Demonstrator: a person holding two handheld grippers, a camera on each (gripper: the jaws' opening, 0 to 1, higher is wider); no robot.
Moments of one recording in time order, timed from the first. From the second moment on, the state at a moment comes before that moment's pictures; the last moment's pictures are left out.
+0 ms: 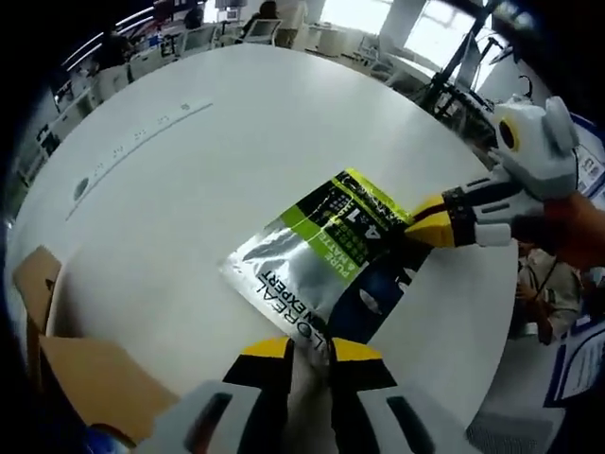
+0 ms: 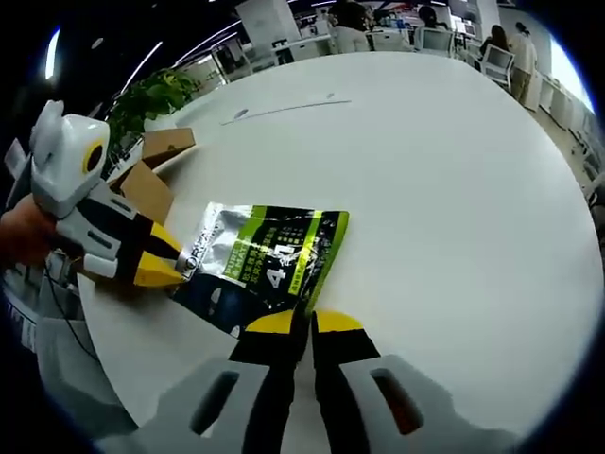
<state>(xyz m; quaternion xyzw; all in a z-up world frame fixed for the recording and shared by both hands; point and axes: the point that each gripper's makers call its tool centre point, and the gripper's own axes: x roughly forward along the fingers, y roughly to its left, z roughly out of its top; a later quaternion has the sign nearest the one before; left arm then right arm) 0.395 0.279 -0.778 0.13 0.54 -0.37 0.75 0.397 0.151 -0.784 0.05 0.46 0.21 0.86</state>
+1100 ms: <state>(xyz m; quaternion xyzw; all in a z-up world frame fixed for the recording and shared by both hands) 0.390 0.295 -0.718 0.07 0.47 -0.37 0.80 0.366 0.120 -0.738 0.01 0.45 0.18 0.88</state>
